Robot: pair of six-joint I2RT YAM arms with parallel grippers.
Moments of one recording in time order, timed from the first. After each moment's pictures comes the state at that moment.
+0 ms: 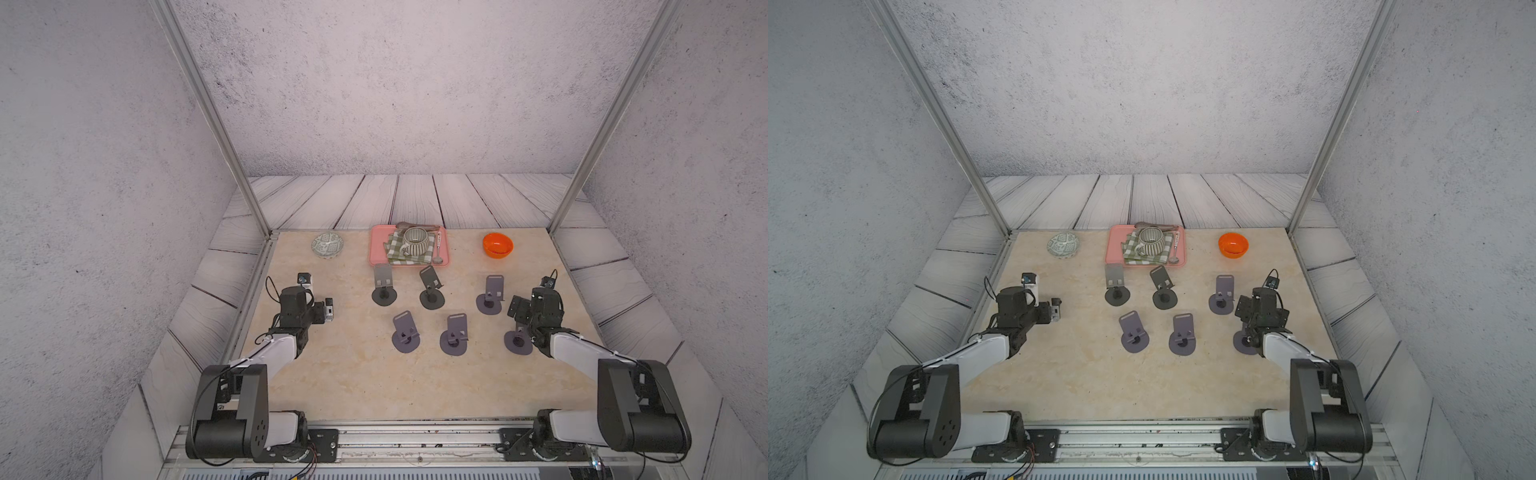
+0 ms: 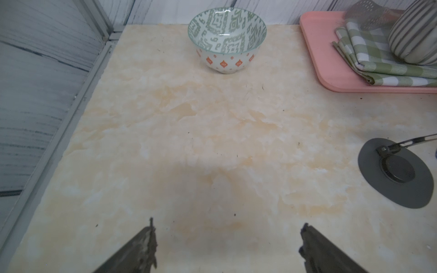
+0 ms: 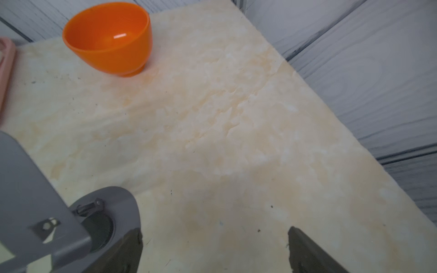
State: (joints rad) left arm -0.02 1.37 0.49 0.30 0.01 0.01; right arm -0.01 1.39 0.51 0.21 0.26 0.21
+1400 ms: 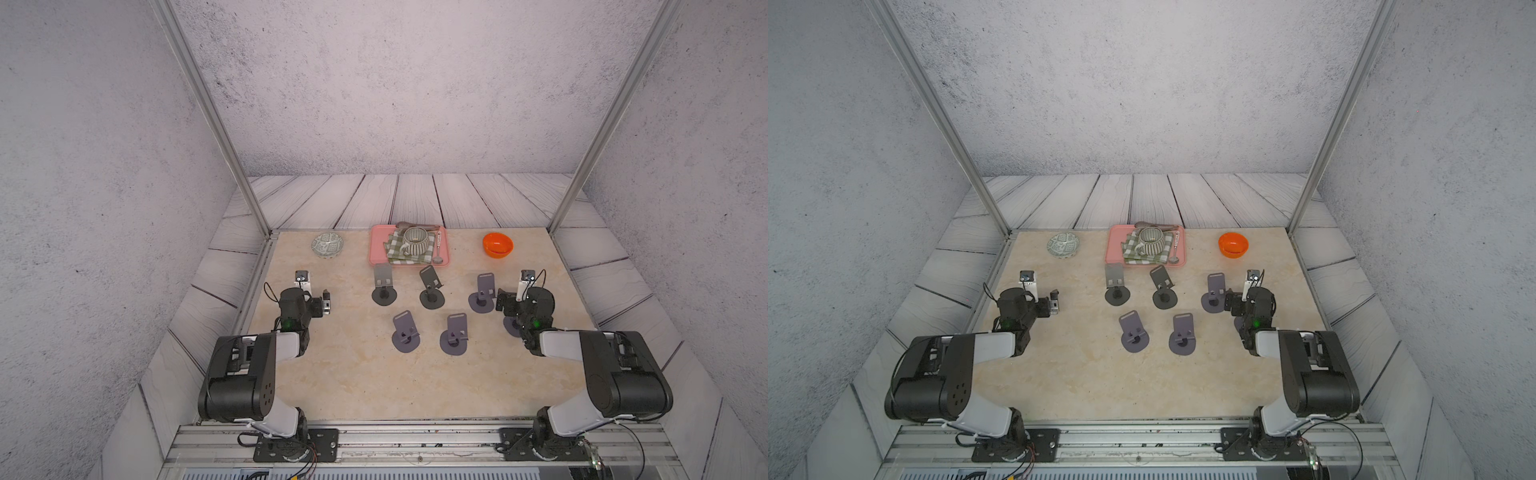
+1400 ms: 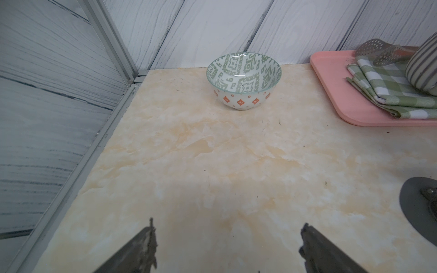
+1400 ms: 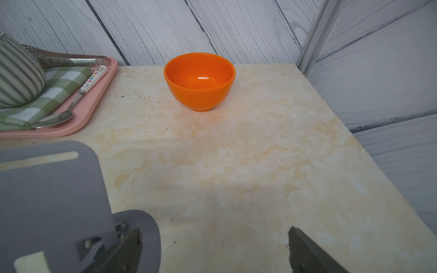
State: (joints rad) left arm 0.01 1.53 0.47 0.63 -0.01 0.03; right arm 0.02 1.53 0.47 0.62 0.10 0.00
